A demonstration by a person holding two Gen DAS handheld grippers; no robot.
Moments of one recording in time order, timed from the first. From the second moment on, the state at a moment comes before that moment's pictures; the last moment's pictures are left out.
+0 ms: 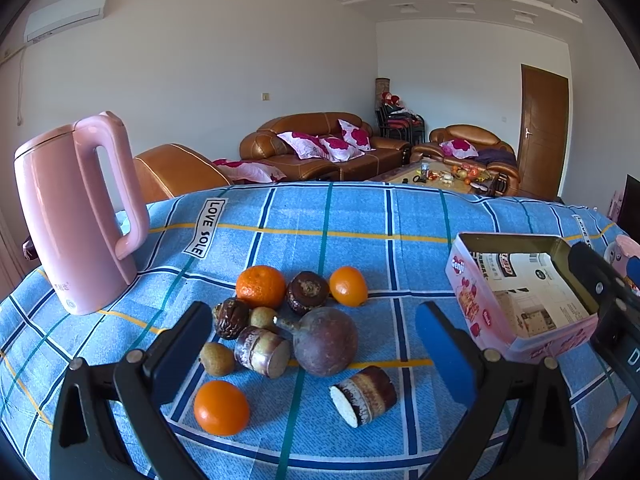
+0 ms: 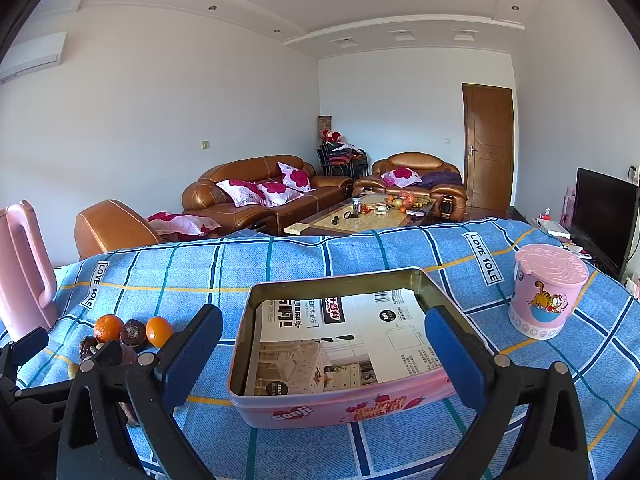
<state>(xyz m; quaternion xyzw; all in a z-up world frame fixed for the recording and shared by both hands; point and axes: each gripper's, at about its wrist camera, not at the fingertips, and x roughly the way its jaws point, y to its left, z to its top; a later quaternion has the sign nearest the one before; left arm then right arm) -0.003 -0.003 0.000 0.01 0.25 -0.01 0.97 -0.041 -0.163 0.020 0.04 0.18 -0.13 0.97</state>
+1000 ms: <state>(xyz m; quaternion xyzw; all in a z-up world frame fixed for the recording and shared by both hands) -0.003 -0.003 -0.001 0.02 0.25 -0.01 0.97 -0.040 -0.164 0.021 0.04 0.18 -0.13 0.97</state>
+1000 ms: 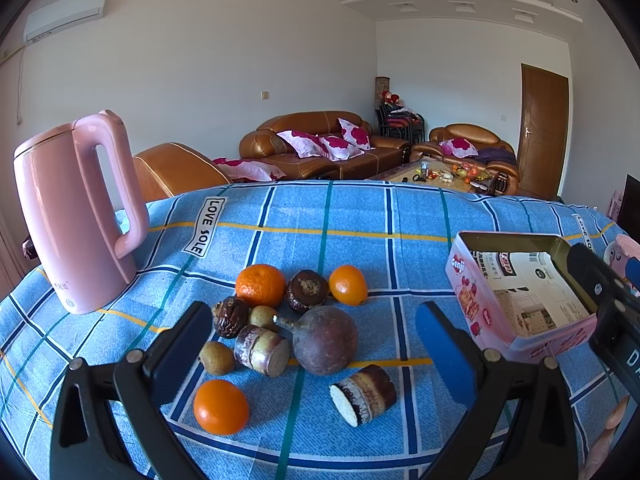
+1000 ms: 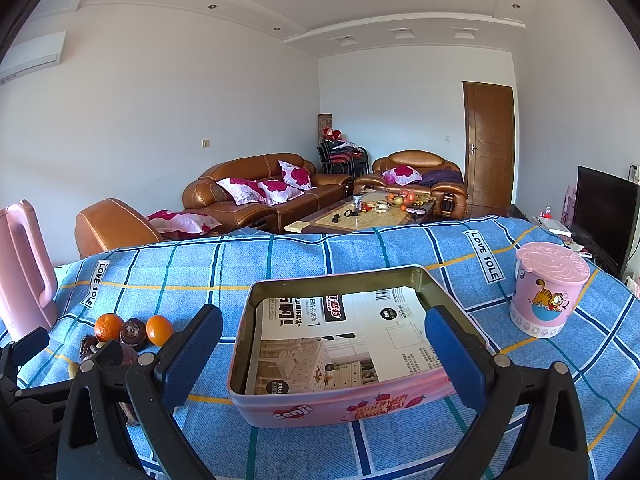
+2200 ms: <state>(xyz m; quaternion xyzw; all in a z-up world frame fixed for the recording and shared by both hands) 0.008 0.024 0.002 0.02 0.27 -0.01 0.96 -0.039 -0.157 0.014 0.05 0.20 -0.08 0.98</state>
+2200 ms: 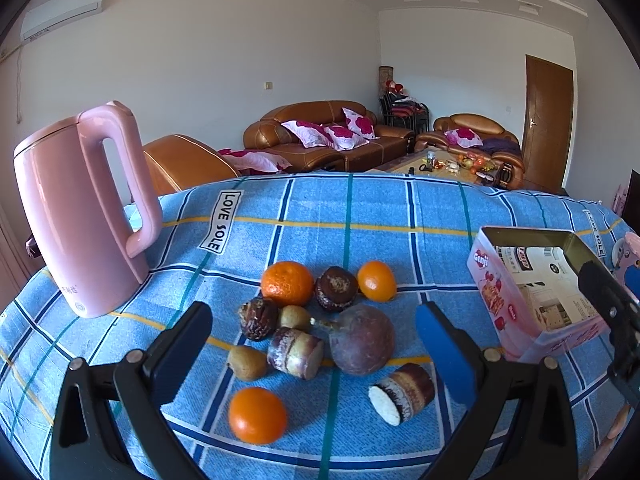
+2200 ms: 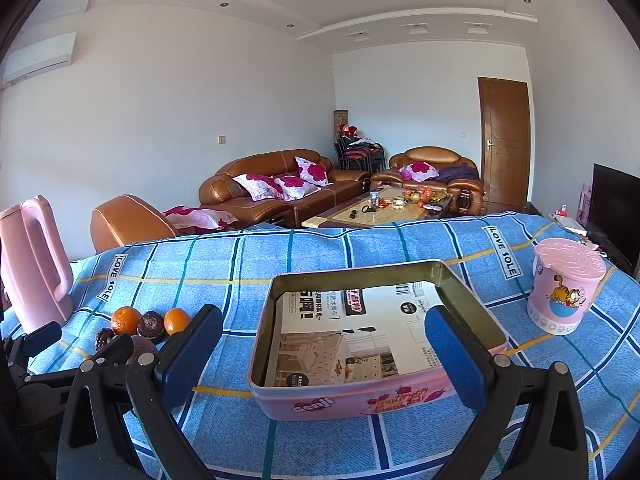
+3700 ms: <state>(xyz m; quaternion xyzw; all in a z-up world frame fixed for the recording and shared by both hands) 0.024 0.069 -0.042 0.04 0.45 -0.10 0.89 0.007 -0.088 -0.024 0.03 0.36 0.09 0.93</state>
